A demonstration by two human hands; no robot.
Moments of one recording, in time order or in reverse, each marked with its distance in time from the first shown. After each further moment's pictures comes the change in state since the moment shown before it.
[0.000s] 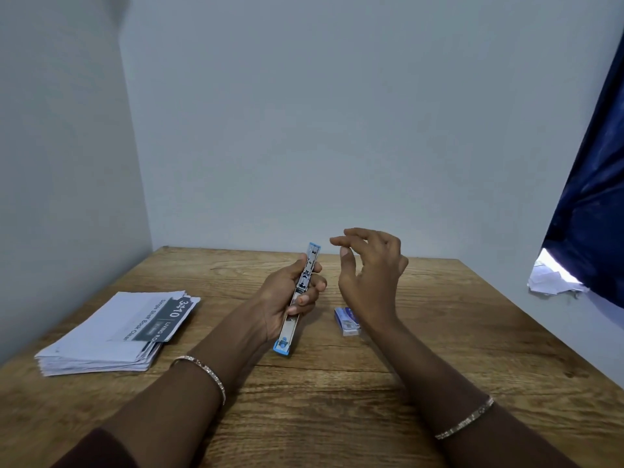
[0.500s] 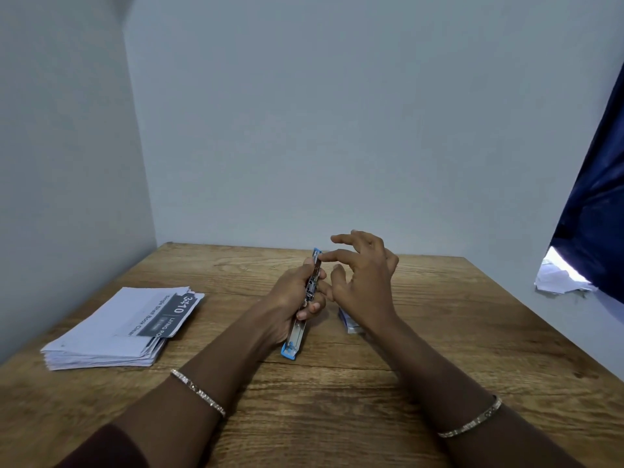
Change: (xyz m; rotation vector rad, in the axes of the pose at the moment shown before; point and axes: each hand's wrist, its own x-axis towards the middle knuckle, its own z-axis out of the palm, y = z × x) left_hand -0.002 -0.010 0.006 0.328 0.156 0.052; right_hand -0.008 0.001 0.005 0.001 -0.221 -0.076
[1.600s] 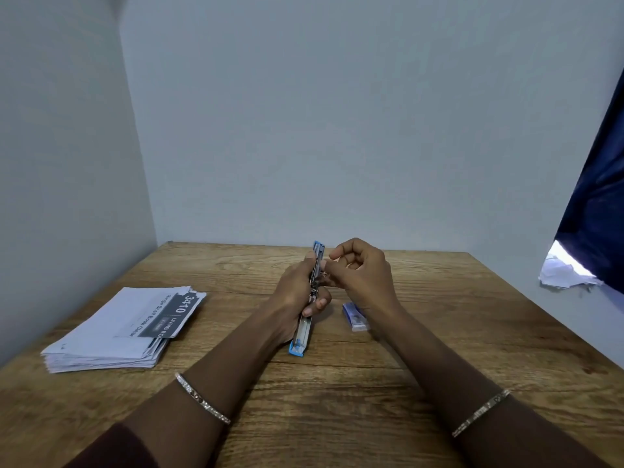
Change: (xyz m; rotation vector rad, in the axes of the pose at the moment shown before) left_hand 0.004 -0.002 0.004 0.007 0.079 0.045; right_hand 0.005 -0.002 -0.001 0.544 -0.129 0.418
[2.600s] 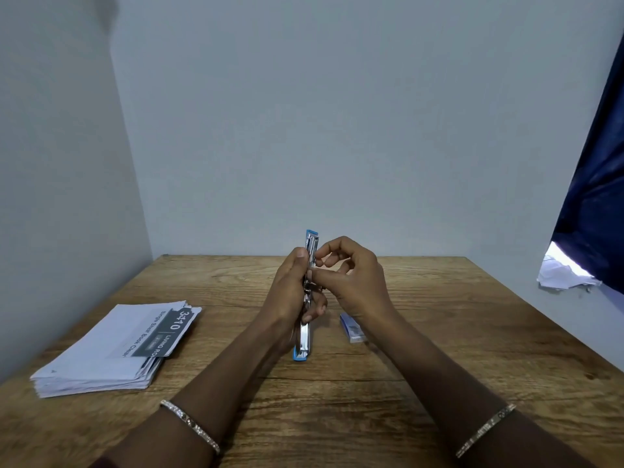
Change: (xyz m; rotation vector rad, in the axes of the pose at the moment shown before) left_hand 0.001 0.001 -0.002 -0.092 -0.051 0.287; right_hand -0.001 -0.021 0.002 -0.003 -0.023 -0.071
